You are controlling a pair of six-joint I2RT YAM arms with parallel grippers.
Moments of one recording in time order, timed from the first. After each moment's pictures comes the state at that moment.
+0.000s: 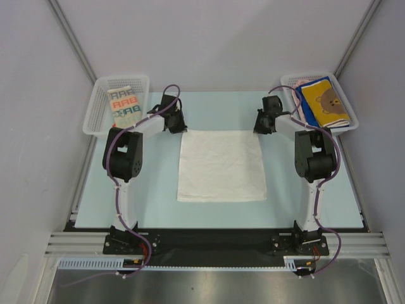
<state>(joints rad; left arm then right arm) -0.28 2.15 1.58 -0.34 0.09 -0.48 0.19 2.10 1.50 -0.29 -0.02 0.40</state>
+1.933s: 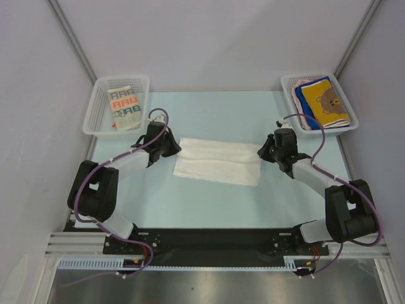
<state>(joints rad) -0.32 1.60 0.87 0.01 0.07 -0.59 0.26 1.40 0.73 0.01 0.00 0.54</state>
